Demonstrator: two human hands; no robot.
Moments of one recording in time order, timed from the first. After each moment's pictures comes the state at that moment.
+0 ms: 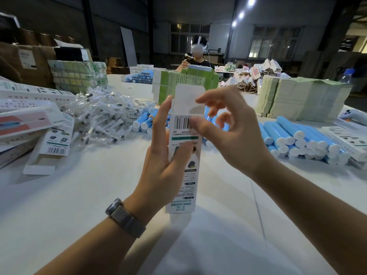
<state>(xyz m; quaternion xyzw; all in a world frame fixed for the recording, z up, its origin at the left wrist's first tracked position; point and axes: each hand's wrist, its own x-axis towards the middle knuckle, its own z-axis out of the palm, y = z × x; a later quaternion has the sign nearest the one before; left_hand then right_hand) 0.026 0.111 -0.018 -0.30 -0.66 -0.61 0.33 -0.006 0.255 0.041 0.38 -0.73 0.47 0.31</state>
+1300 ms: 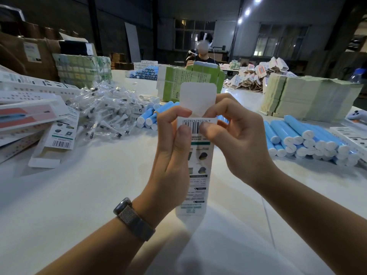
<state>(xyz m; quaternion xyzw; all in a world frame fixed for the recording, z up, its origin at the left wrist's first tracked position) 0.034 0.119 -0.018 -0.33 -0.57 -0.69 0.31 0.003 0.243 0.028 0.43 -0.66 0.58 0.21</state>
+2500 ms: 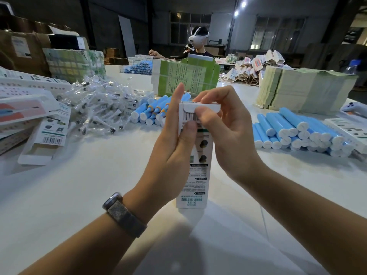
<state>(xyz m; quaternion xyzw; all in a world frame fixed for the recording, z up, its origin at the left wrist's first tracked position) 0.031 0.121 -0.016 -0.28 -0.66 -0.65 0.25 0.002 0.235 0.018 0.37 -0.60 0.68 0.18</state>
